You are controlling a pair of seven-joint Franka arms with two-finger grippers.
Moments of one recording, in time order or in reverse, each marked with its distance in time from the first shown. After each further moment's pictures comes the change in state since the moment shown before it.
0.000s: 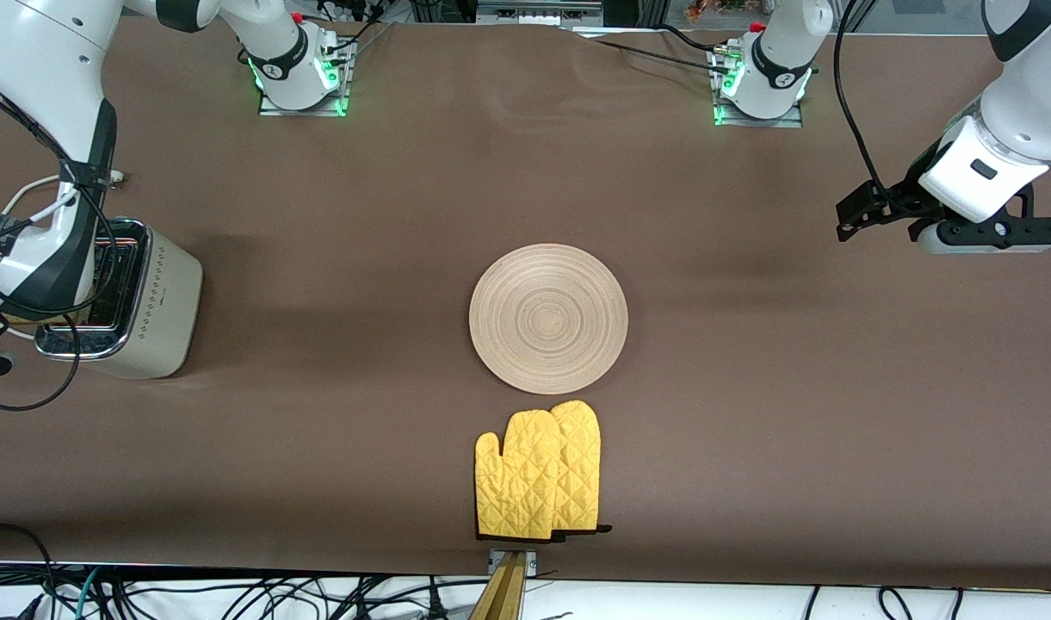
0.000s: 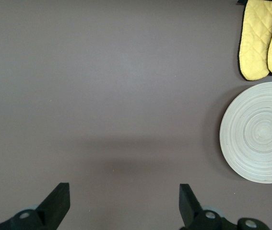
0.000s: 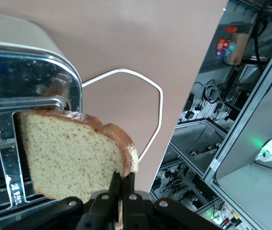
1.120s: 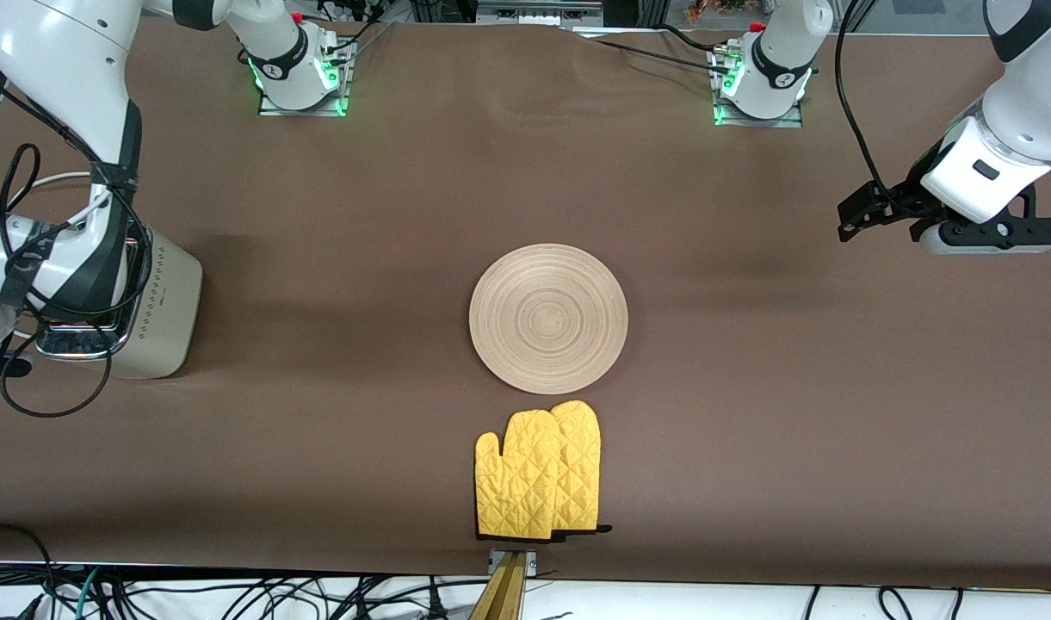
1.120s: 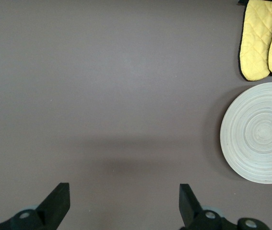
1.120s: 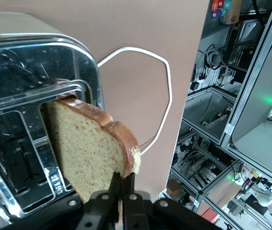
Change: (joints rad) left arm 0.002 0.000 0.000 0.000 0.000 -0.001 0.000; right arm 0.050 0.006 0.008 -0.017 0.000 -0.108 0.226
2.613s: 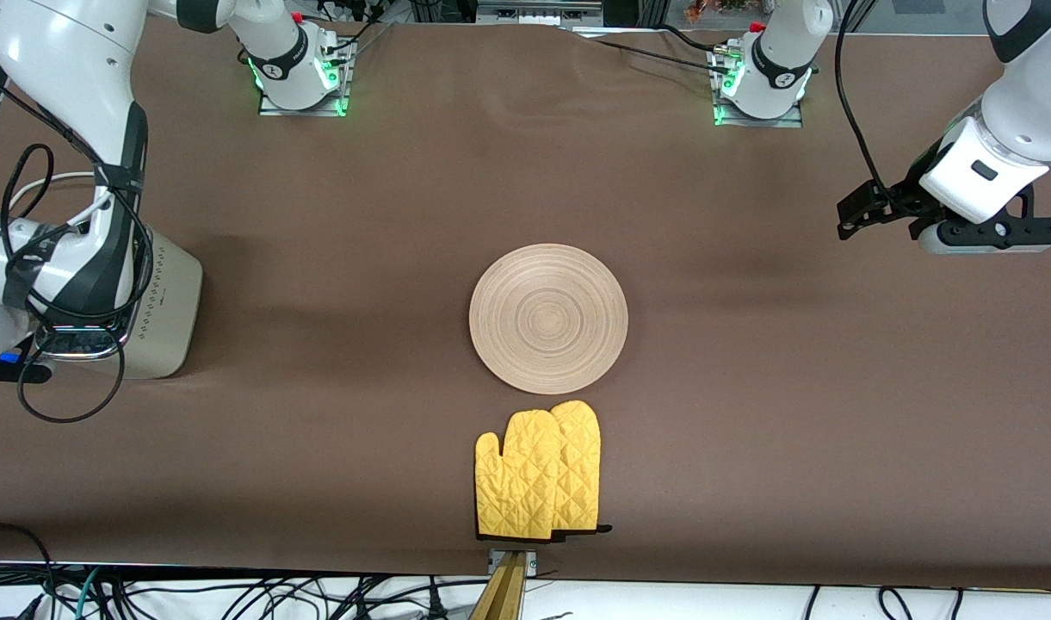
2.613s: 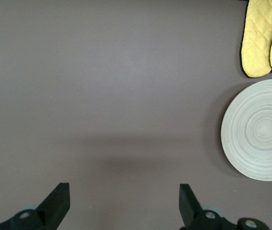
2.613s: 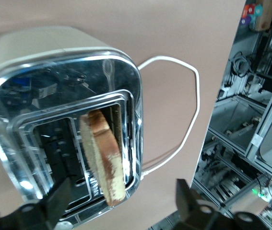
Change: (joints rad) left arm 0.000 0.000 0.000 0.000 0.000 -0.013 0.000; right arm 0.007 -0.008 -0.003 0.030 0.135 -0.003 -0.026
